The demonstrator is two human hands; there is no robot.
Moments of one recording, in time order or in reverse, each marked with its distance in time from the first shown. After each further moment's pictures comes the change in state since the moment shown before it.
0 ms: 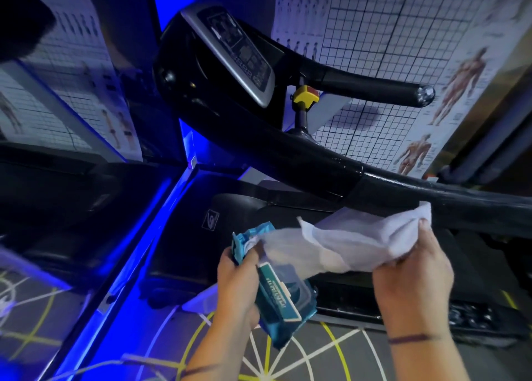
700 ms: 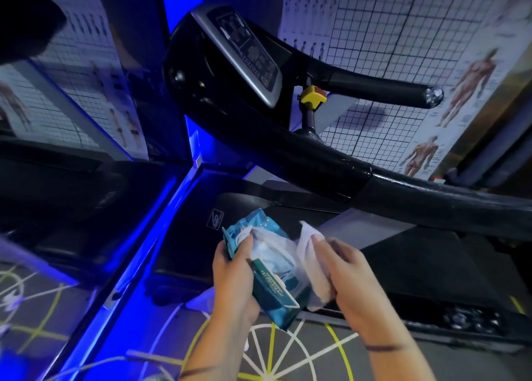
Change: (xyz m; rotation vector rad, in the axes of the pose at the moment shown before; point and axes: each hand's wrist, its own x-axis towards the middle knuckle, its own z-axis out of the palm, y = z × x) left_hand 0.004 0.009 -0.006 -0.161 0.038 0.106; right_hand -0.038 0.056 0.015 -0.995 -0.491 0.230
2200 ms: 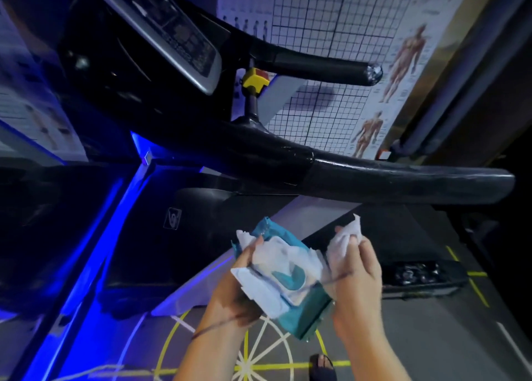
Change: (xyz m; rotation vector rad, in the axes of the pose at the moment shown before) left_hand -0.022 -0.046 0.045 0.176 -0.319 -0.451; right_hand -0.005 0.023 -0.062 0.338 0.603 -0.169
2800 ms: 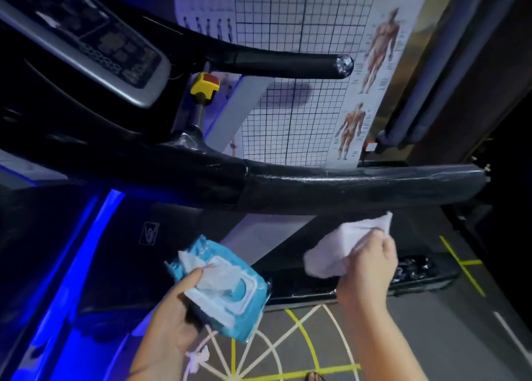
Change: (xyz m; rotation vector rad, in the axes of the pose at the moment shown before) left_hand 0.078 -0.024 0.034 0.025 0.146 0.008; right_hand 0.149 -0.018 -0.079 0.067 0.406 -0.025
